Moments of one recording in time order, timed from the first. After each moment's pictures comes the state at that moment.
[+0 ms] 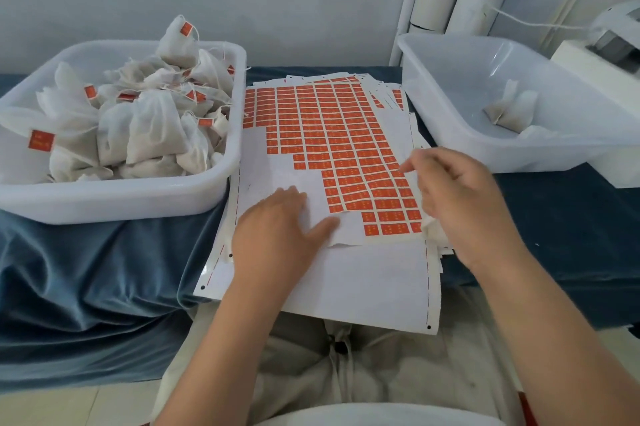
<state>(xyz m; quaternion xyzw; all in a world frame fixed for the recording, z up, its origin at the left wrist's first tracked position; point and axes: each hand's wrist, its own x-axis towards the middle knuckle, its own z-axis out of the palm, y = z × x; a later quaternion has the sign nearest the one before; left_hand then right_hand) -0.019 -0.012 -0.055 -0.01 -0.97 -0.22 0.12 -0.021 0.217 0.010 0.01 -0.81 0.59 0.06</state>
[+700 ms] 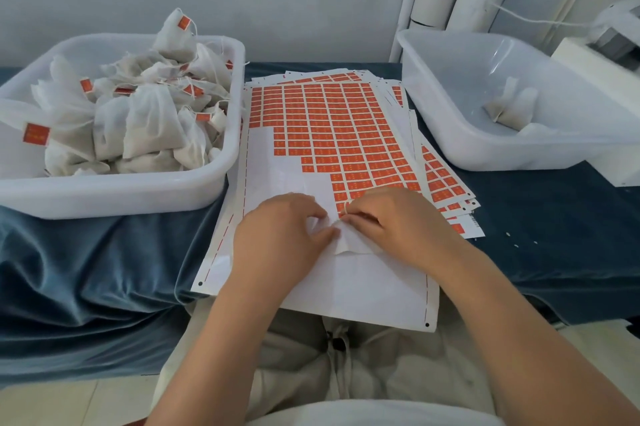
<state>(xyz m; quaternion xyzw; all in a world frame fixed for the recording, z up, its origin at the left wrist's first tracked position) -0.018 -0.011 -0.050 -0.03 -0.97 -0.22 0.09 -0.050 0.195 -0.041 0.28 -0.94 0.18 0.06</state>
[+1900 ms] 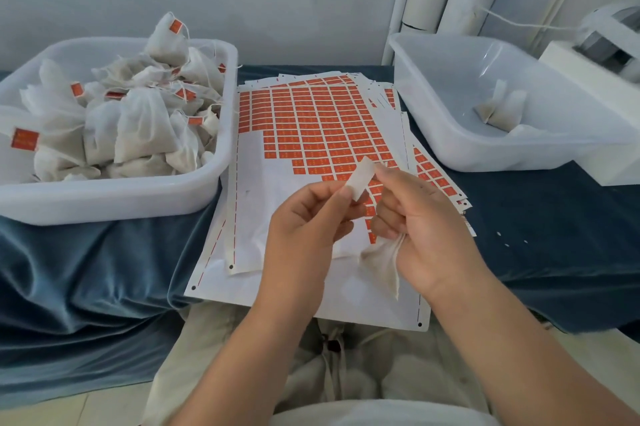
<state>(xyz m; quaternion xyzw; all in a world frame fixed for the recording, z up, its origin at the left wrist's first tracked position) 0.015 0.034 -0.017 0.02 -0.58 -0.81 0.01 -0.003 0.177 0.004 -0.06 -0.58 0.81 -0.04</state>
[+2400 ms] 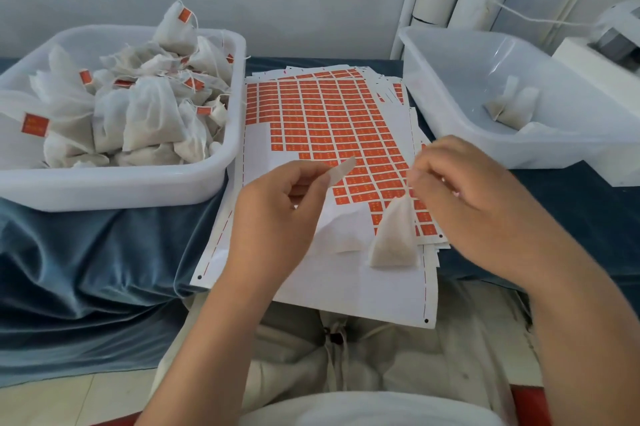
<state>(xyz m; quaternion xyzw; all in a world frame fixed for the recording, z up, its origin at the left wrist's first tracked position) 0.004 -0.003 -0.008 -0.05 -0.84 -0.51 0.19 0.012 0.215 0.055 0.14 -0.94 0.31 0.04</state>
